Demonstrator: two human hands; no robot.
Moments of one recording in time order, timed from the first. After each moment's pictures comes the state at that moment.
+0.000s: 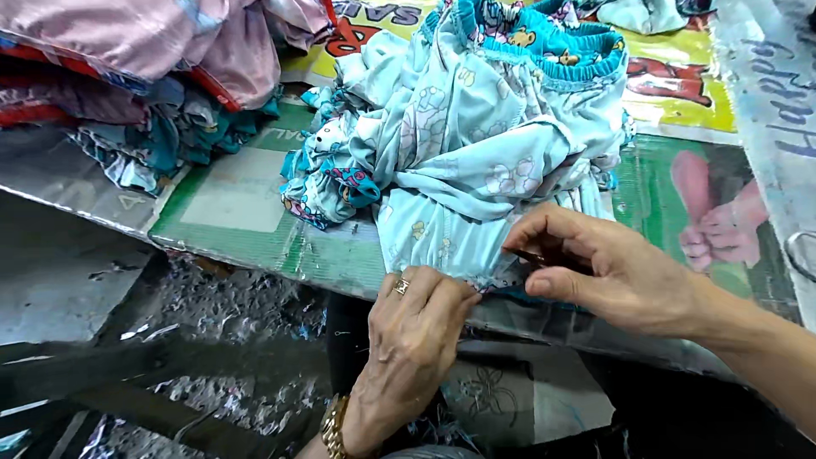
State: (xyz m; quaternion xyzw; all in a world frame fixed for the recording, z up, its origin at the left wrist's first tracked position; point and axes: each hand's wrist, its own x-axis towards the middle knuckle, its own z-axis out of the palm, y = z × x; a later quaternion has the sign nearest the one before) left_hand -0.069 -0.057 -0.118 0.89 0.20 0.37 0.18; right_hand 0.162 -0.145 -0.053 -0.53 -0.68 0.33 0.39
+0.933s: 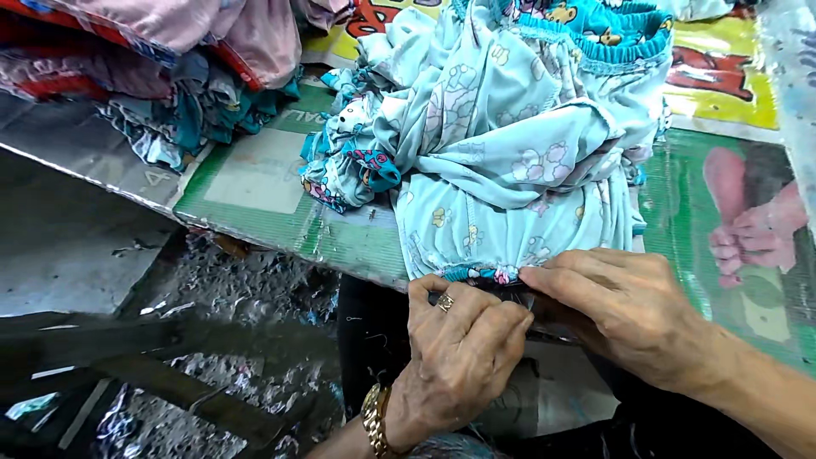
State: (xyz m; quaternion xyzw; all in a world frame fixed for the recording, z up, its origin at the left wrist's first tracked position) left_hand -0.060 -0.087 -0.128 0.84 0.17 0.47 0.20; right_hand 0.137 -0.168 -0.080 -0.55 -0.78 -0.07 0.27
